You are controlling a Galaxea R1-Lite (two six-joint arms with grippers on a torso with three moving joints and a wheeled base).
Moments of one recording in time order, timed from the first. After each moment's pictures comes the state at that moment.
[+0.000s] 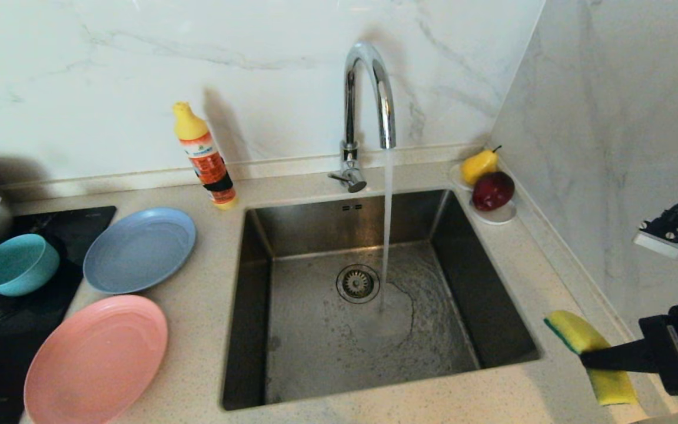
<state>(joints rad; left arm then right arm) 0.00 0.00 0.00 -0.01 -0.02 0.03 0.43 1.25 -1.09 0.68 0.14 0.39</state>
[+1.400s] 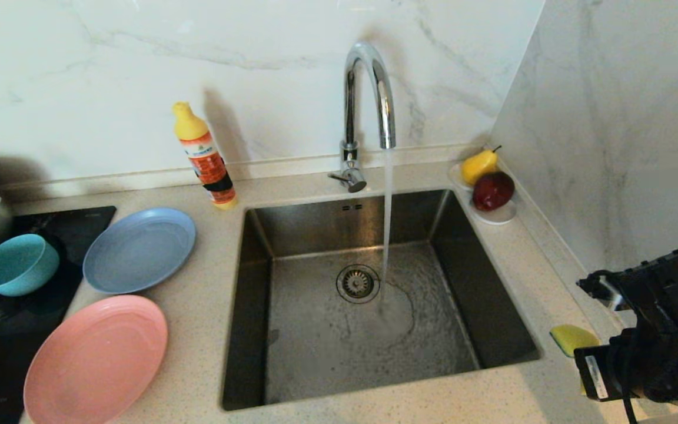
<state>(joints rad) 0.00 0.00 0.00 -0.02 -0.02 0.02 0.35 1.43 -0.70 0.17 -0.29 0.25</state>
